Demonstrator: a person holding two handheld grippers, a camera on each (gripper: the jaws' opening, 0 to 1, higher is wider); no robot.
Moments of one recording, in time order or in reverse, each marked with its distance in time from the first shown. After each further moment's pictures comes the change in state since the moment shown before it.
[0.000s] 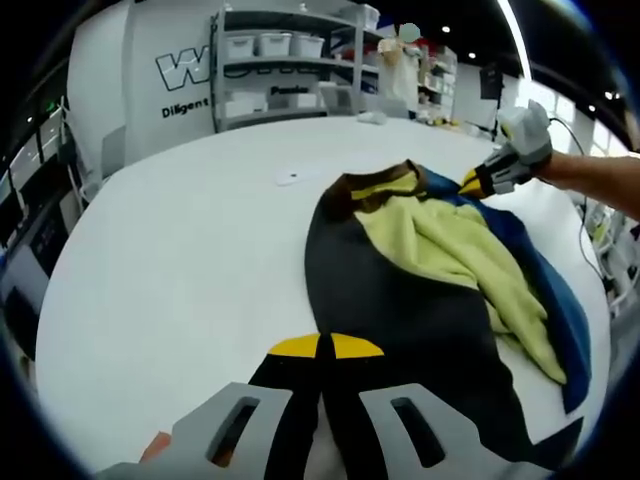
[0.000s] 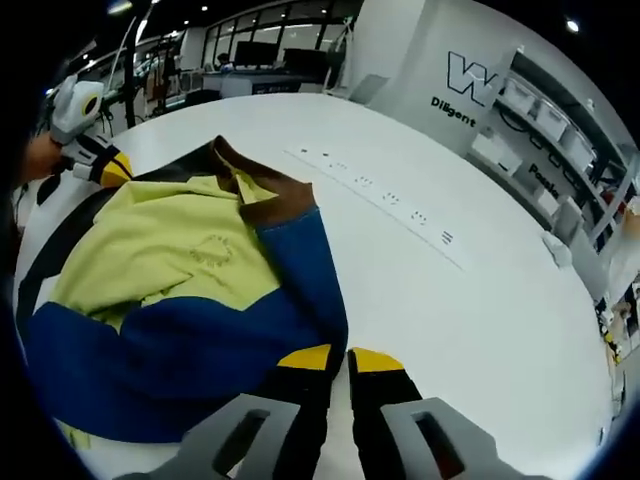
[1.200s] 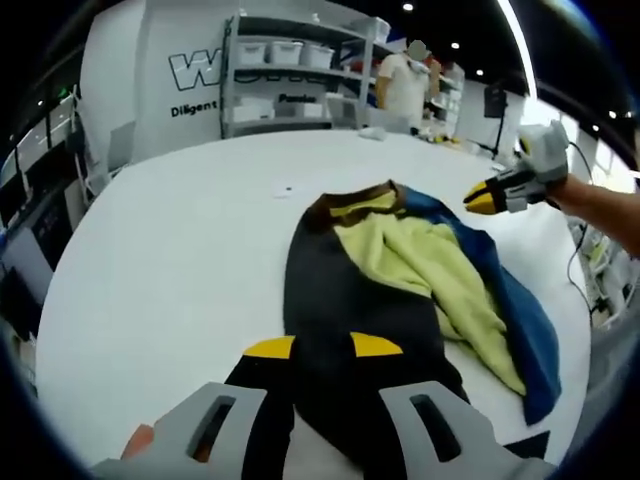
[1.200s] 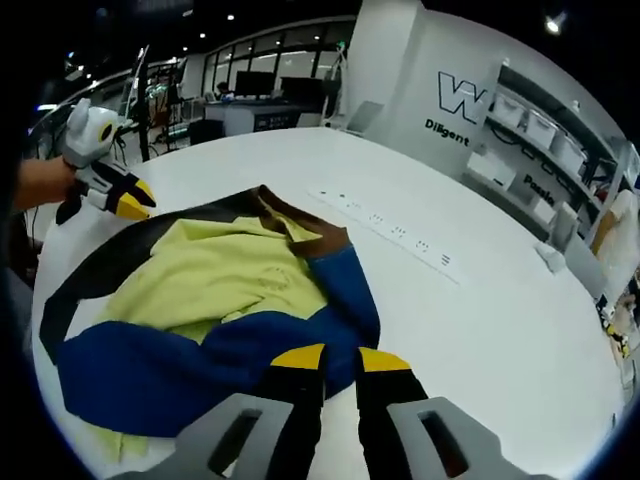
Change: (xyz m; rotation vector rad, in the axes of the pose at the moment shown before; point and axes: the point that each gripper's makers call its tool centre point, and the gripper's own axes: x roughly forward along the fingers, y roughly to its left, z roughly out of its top) left arm -0.039 -0.026 0.003 -0.061 -0.039 -0.010; right arm -0.059 0.039 0.014 0.023 -0.120 0.022
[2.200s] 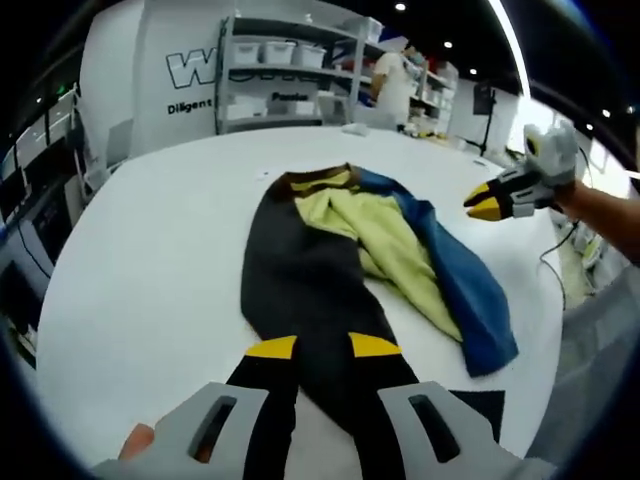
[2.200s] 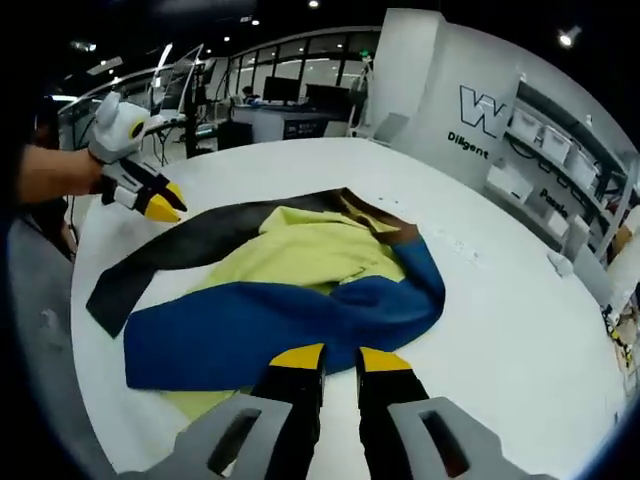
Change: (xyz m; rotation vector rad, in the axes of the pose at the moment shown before) left arm -0.065 -0.050 -0.048 -0.003 0.010 -0.023; right arm -0.073 0.094 -0.028 -0.065 -0.026 0.082
